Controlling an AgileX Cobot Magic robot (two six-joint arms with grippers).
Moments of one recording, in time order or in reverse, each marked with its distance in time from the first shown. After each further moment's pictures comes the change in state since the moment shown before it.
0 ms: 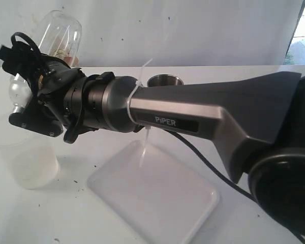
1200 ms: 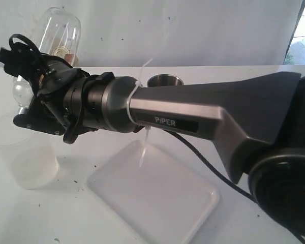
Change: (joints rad) left arm 0.000 0.000 0.000 0.000 0.000 0.000; right arm 0.002 0.000 0.000 0.000 0.022 -0.093
